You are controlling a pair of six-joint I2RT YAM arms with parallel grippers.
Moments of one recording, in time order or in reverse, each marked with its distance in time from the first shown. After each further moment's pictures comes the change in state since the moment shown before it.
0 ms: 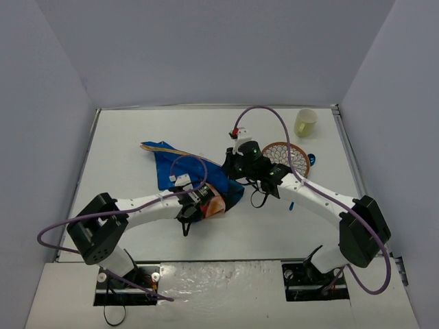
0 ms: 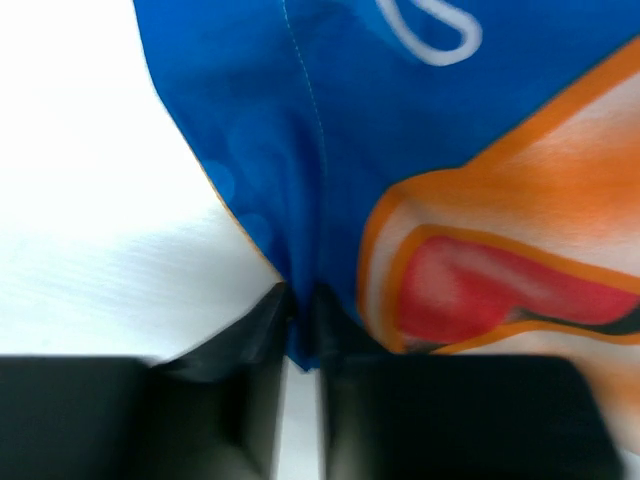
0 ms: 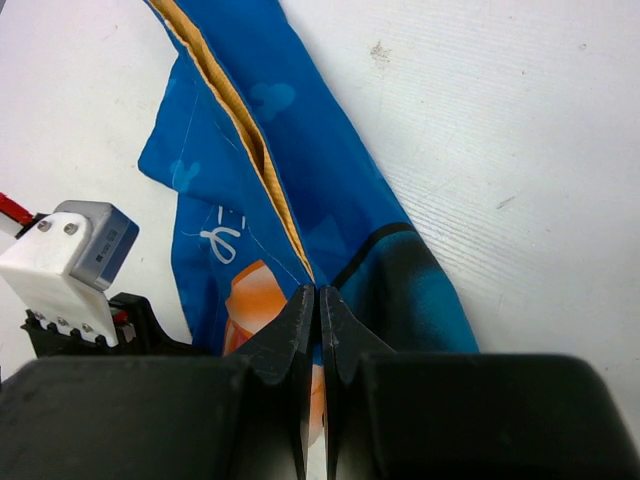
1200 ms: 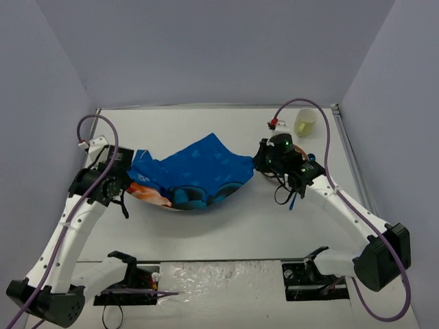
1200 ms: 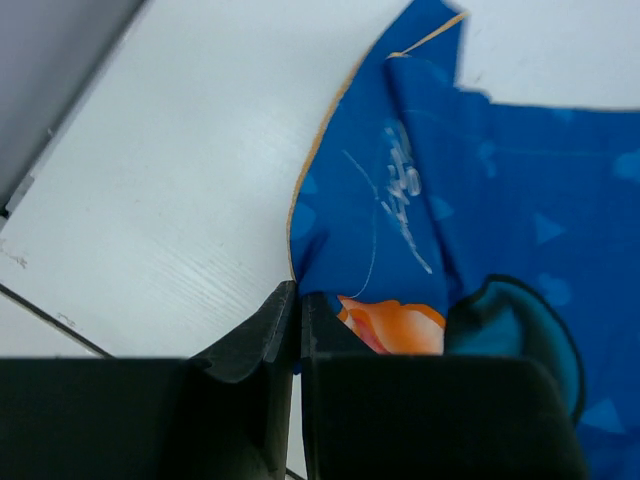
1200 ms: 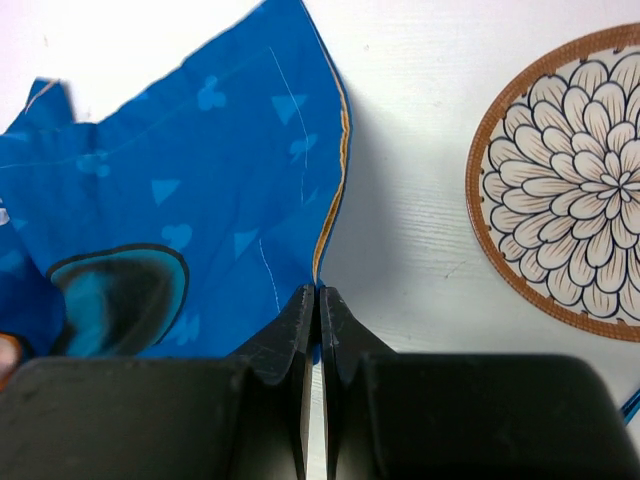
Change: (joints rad) left arm 0.561 -0.565 0.325 -0.519 -0.205 0.438; right arm -0.195 -0.213 0.000 -0.257 0.069 0.075
